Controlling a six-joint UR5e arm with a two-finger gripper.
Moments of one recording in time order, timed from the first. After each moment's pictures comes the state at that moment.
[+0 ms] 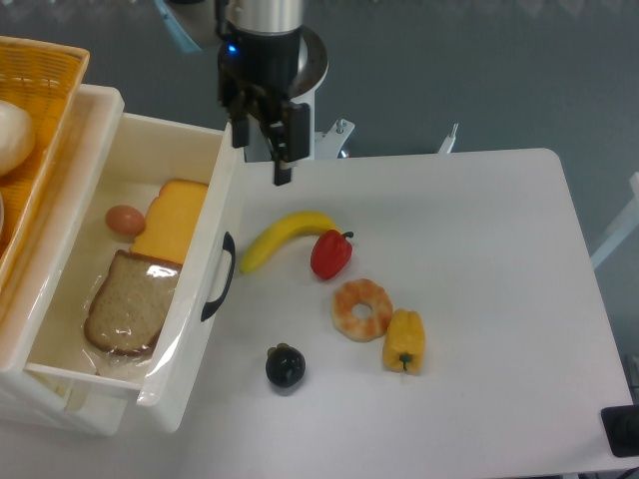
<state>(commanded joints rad) 2.48 -1.45 -1.68 -1.26 1.36 1.33</state>
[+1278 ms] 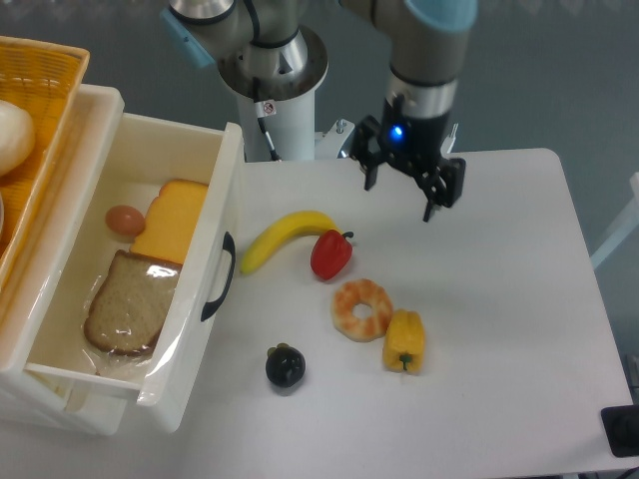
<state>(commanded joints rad) 2.68 -1.74 -1.63 -1.25 1.48 1.22</state>
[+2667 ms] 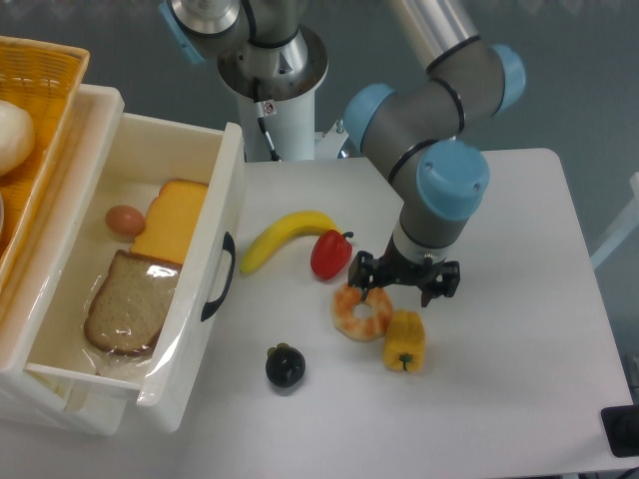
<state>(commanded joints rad) 2.57 -2.03 -1.55 -1.15 1.36 0.64</state>
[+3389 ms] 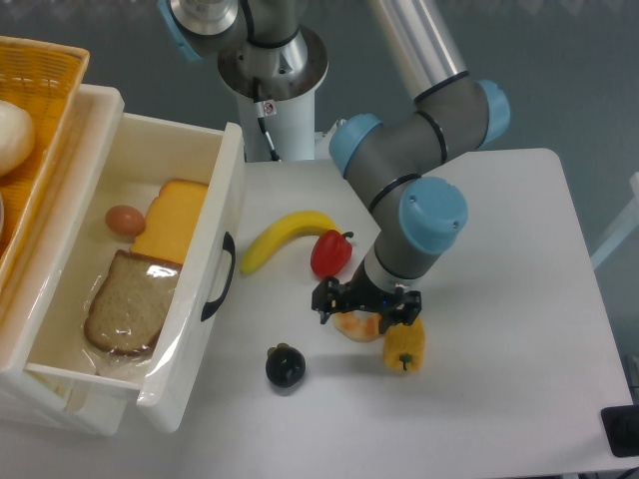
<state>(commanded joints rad) 2.50 -2.04 -1.57 -1.16 1.29 0.57</state>
